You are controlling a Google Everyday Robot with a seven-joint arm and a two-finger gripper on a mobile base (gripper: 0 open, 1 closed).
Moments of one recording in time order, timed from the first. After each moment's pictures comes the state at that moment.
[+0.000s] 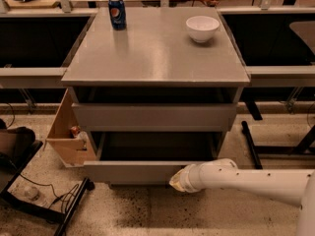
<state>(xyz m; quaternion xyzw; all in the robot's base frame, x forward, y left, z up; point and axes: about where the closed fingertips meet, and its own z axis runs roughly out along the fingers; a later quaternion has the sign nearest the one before) 0.547 -0.074 0.401 -0.50 0.81 0.13 0.27</state>
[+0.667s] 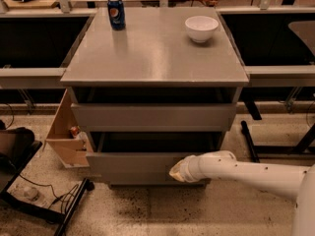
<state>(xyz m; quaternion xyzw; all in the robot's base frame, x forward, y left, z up) 0.584 -0.076 0.406 -0.51 0.80 0.13 0.29</state>
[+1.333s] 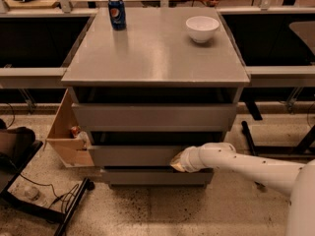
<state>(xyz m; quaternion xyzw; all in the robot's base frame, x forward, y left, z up) 0.627 -0.080 0.412 -0.51 0.79 0.12 0.31</state>
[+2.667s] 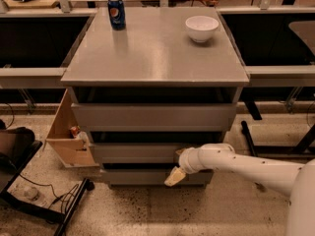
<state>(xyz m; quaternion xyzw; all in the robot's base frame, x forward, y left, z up) 0.625 -0.081 0.412 -0.51 0.79 0.12 0.31</state>
